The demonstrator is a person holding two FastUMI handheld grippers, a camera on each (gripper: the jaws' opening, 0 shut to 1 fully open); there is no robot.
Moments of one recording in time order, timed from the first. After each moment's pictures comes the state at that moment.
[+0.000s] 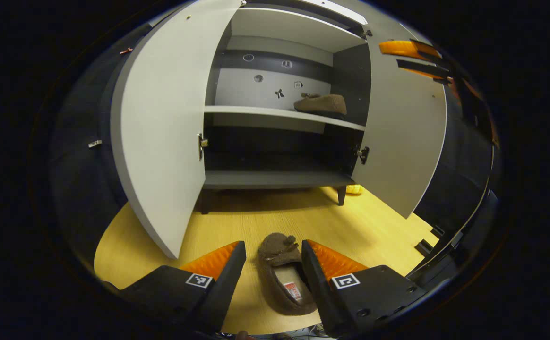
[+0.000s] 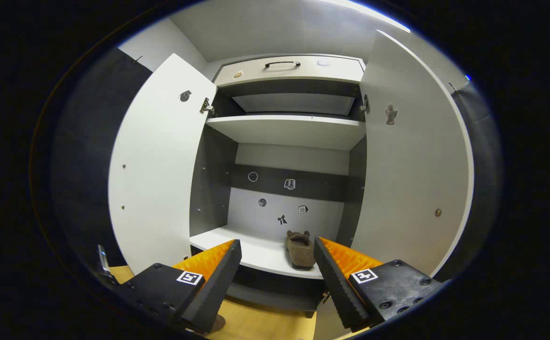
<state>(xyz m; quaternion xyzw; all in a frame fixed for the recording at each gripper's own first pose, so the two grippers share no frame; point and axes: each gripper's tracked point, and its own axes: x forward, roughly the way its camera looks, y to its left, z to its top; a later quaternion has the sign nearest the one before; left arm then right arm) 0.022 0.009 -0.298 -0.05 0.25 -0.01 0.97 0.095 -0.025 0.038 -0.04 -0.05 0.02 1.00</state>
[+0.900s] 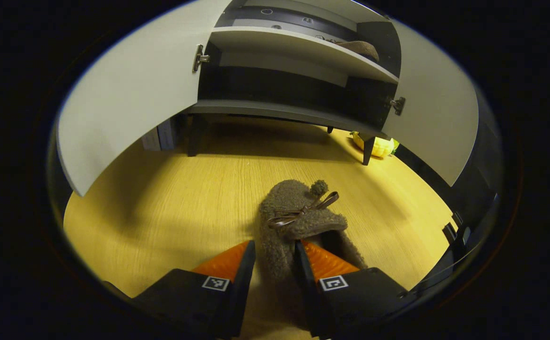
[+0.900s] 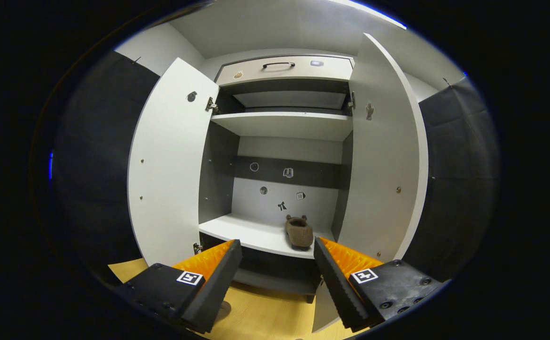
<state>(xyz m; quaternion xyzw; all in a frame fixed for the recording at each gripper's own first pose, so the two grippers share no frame) 0.056 0.011 -0.434 -0.08 0.34 0.01 0.94 0.047 -0.041 0.014 -0.04 0.00 0.01 1.00</state>
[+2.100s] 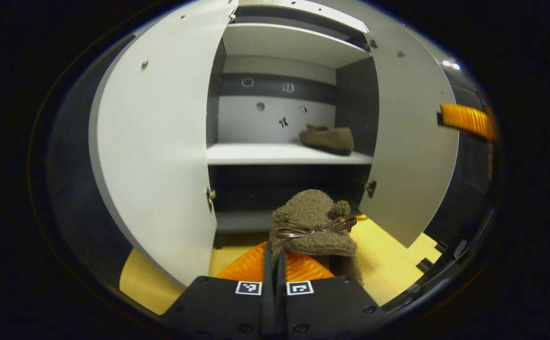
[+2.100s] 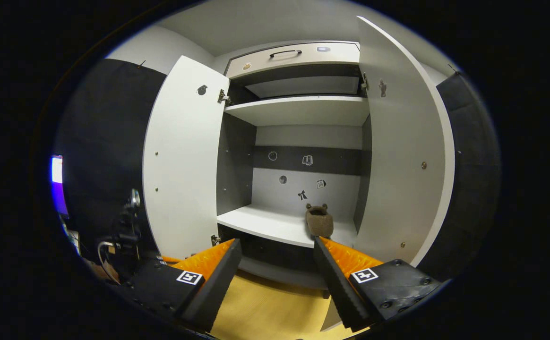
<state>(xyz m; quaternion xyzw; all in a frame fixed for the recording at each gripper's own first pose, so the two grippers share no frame) 0.082 0.041 -0.133 -0.01 0.16 0.03 0.99 0.056 -0.029 -0.009 -0.02 0.02 0.09 1.00</state>
